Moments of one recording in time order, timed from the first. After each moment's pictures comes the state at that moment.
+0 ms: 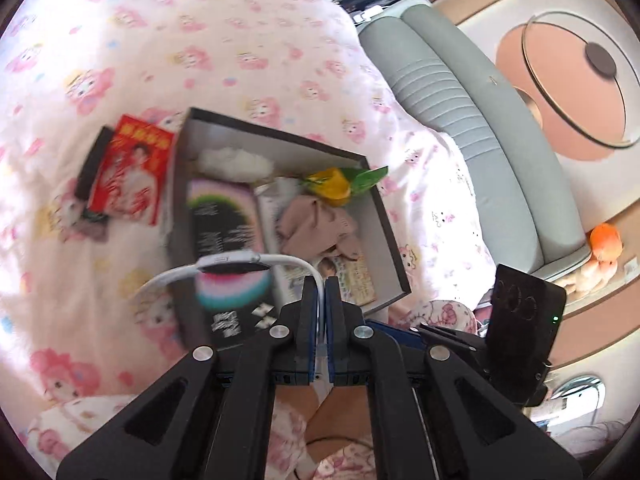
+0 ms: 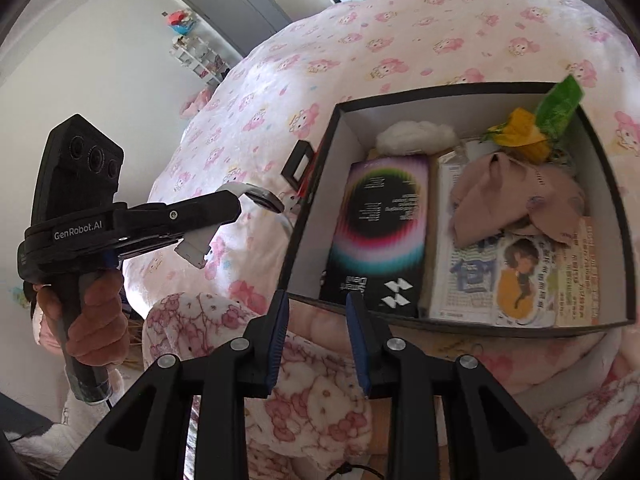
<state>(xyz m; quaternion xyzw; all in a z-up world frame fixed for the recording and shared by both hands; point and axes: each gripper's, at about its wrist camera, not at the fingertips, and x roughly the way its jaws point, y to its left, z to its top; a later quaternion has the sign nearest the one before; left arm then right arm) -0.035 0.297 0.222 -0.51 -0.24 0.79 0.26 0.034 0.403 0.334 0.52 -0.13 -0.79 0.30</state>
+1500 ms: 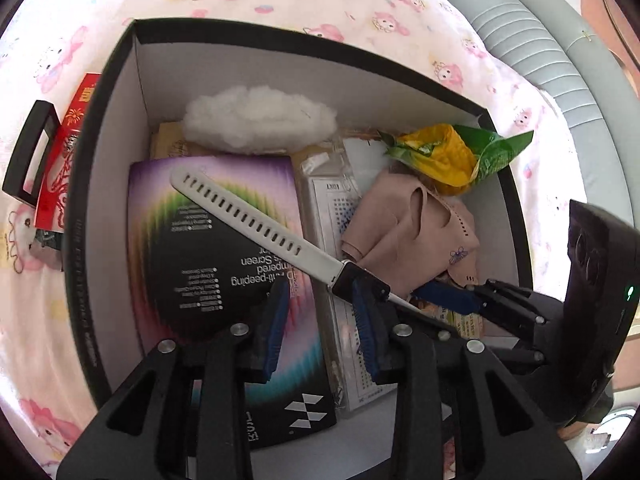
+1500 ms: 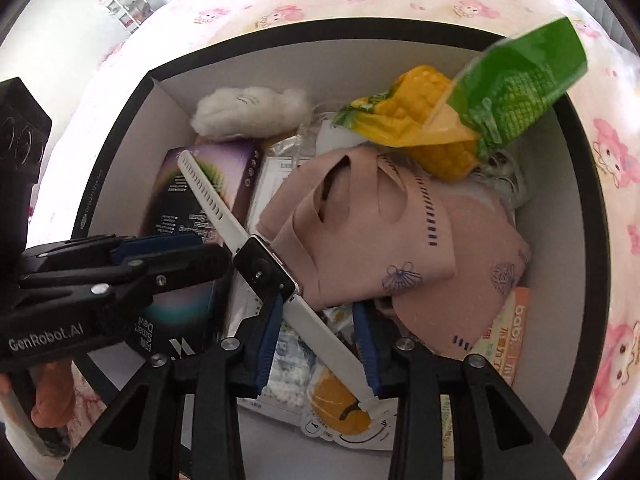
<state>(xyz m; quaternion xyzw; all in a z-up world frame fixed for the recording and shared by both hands) -0.112 0.356 0.113 -0.61 -0.15 0.77 0.16 -0.096 0.431 0.236 0.61 0.00 -0.77 0.21</state>
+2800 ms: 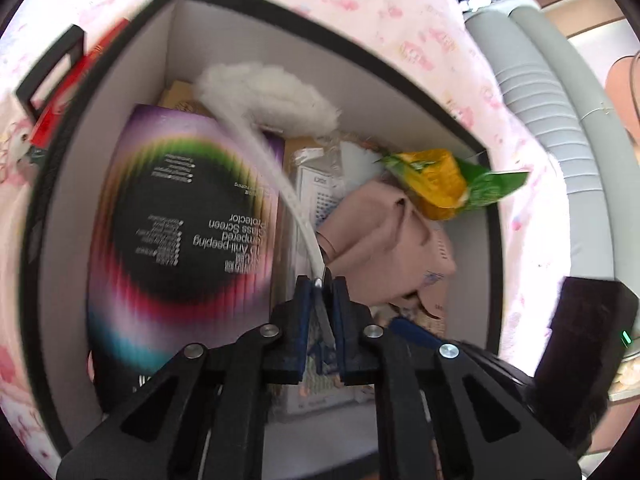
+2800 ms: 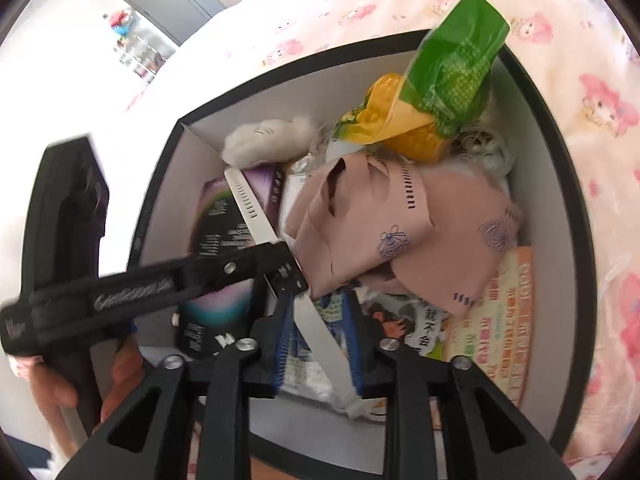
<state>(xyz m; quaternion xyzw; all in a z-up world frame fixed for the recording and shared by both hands) -0.059 0.361 0.134 -0.58 -0.27 0.77 0.10 -0.095 0.471 0.264 0.58 -0.14 -0.76 0.24</state>
